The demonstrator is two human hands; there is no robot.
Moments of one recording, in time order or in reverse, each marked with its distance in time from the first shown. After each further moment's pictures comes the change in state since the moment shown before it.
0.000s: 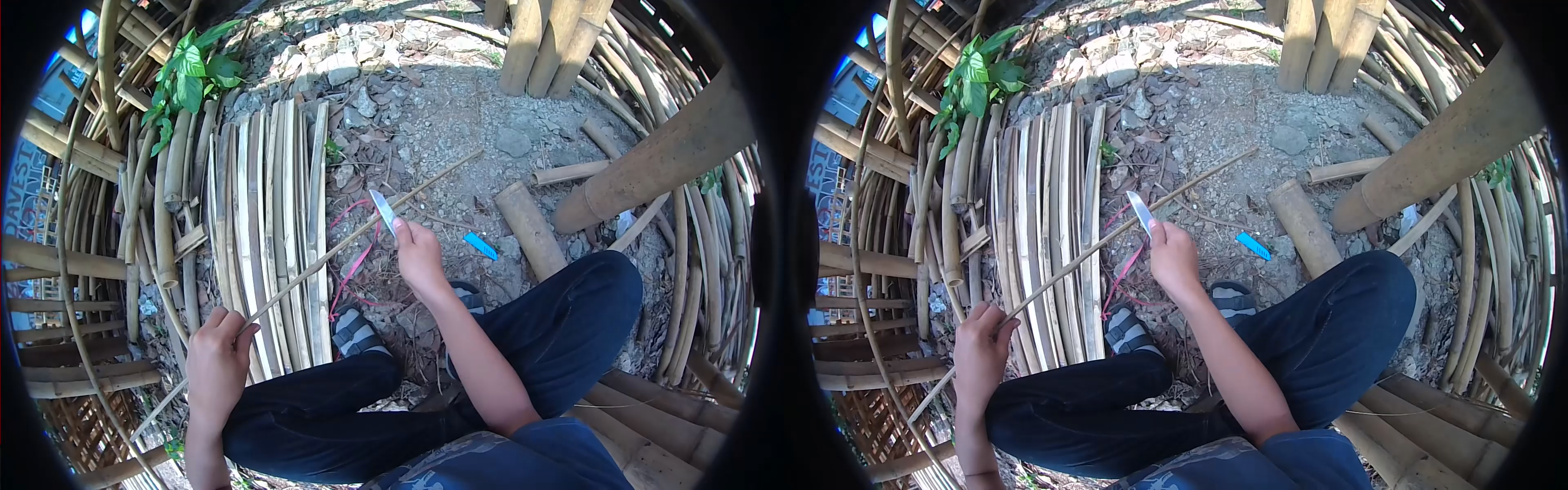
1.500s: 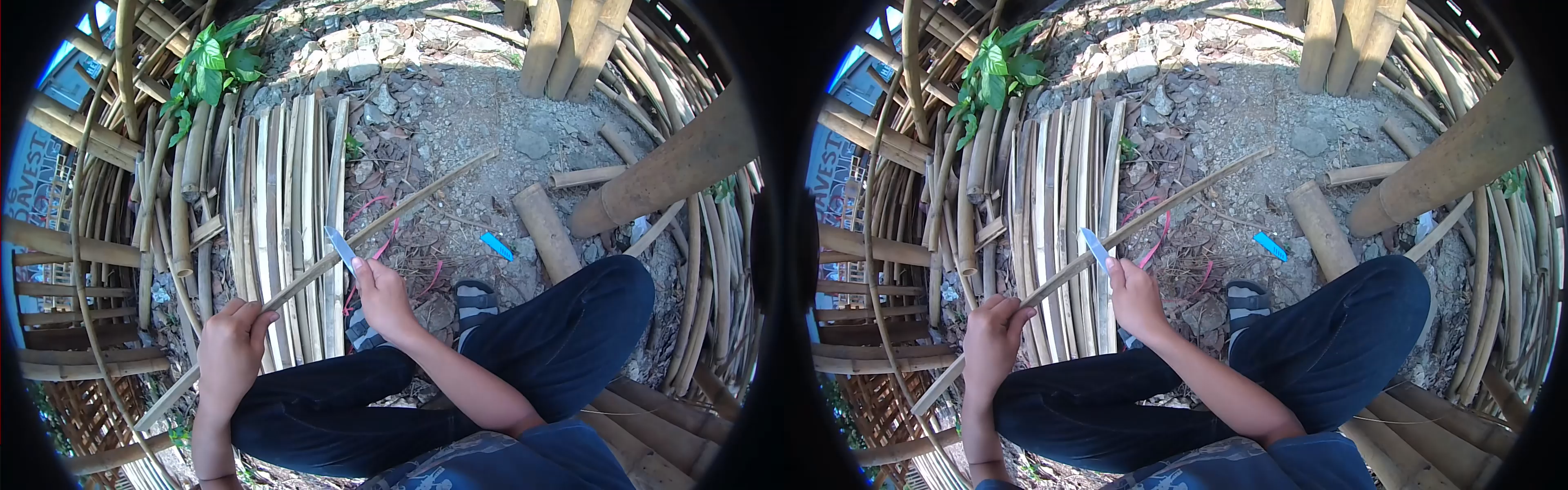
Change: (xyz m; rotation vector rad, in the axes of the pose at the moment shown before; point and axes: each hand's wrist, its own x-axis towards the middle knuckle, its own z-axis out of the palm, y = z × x) left_hand 0.000 0.002 -0.001 -0.013 0.026 -0.013; right_hand -0.079 -0.032 0.043 0.118 -0.259 -0.084
